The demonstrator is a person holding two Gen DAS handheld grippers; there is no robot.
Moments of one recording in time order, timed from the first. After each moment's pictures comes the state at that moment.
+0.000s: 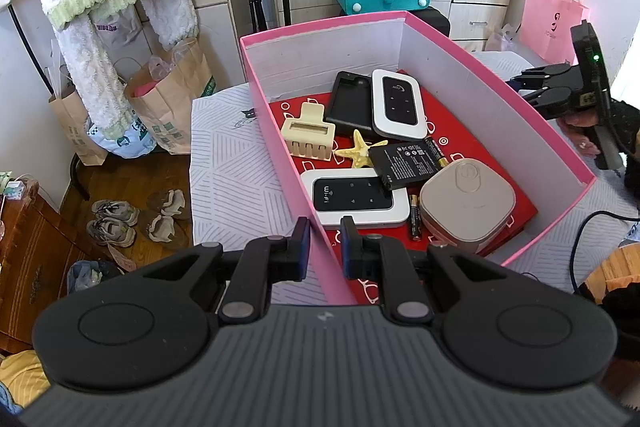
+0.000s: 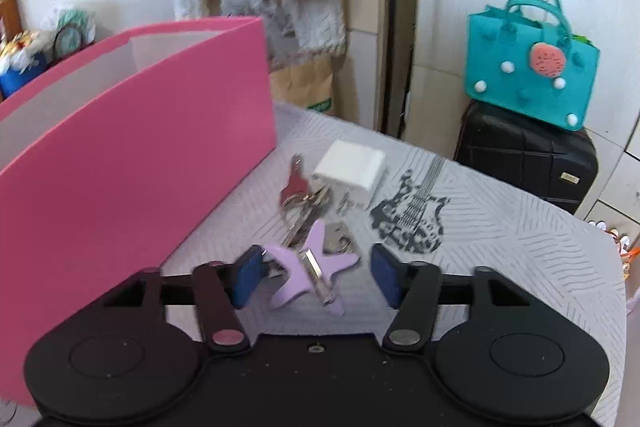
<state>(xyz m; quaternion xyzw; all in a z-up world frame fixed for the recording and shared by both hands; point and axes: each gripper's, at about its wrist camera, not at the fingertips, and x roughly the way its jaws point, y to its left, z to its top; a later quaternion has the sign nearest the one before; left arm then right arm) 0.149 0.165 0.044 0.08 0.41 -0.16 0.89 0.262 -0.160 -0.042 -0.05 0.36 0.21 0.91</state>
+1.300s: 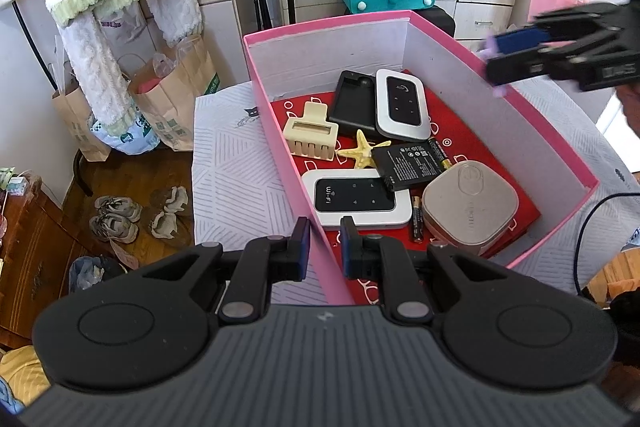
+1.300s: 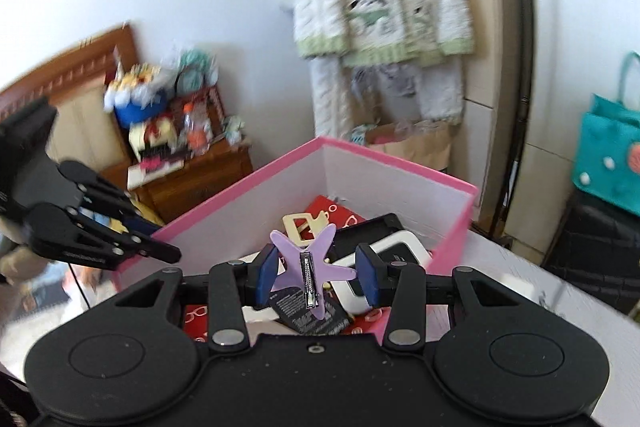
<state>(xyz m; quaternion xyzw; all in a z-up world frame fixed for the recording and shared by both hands) 0.150 0.166 0.046 0.08 0.41 -0.16 0.89 0.219 -0.051 0.075 -0.07 0.31 0.37 0.87</state>
